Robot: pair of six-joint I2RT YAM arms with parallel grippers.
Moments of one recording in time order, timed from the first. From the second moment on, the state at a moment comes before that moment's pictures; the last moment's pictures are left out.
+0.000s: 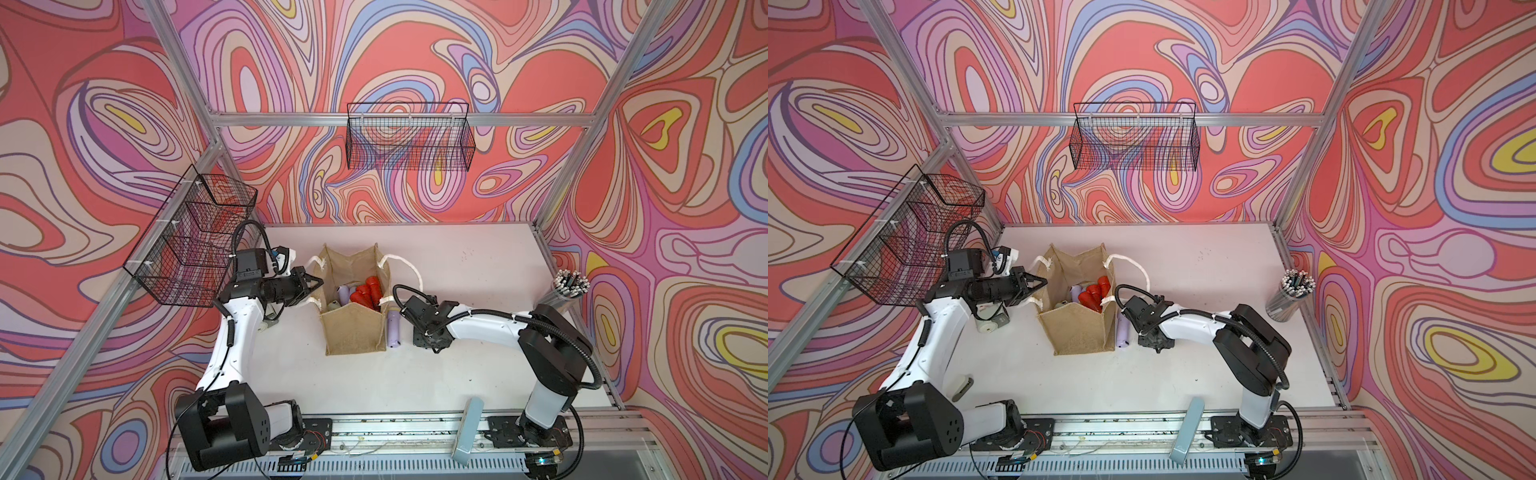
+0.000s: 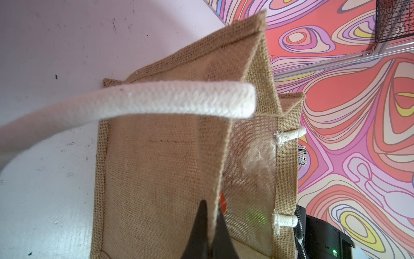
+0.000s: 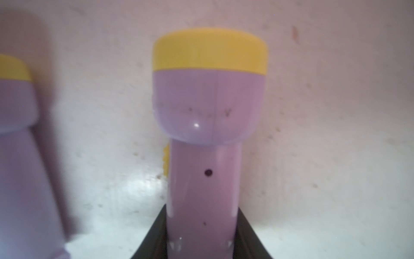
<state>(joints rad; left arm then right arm) 0.21 1.26 1.06 -0.72 0.82 -0.42 0.84 1.76 1.05 -0.70 0.23 0.91</state>
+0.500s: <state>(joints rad) 0.21 1.26 1.06 -0.72 0.82 -0.42 0.73 1.43 1.06 -1.04 0.47 0.89</state>
